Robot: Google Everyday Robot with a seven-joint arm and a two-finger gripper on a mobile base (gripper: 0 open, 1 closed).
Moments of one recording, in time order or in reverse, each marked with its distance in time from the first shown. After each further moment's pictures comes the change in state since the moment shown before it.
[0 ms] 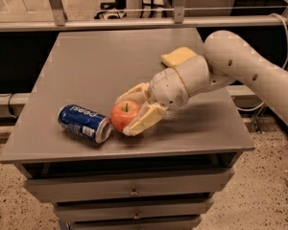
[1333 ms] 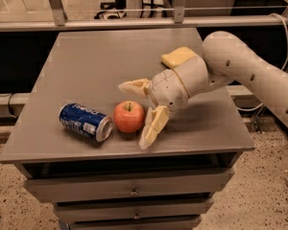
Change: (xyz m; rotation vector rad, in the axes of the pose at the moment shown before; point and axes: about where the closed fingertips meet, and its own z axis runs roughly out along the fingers) arm 0.005 0.001 0.002 -0.020 0.010 -0.030
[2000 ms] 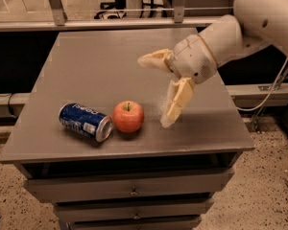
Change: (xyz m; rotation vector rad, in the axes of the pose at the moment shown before) arm -0.043 0.006 -0.073 0.088 0.160 -0.010
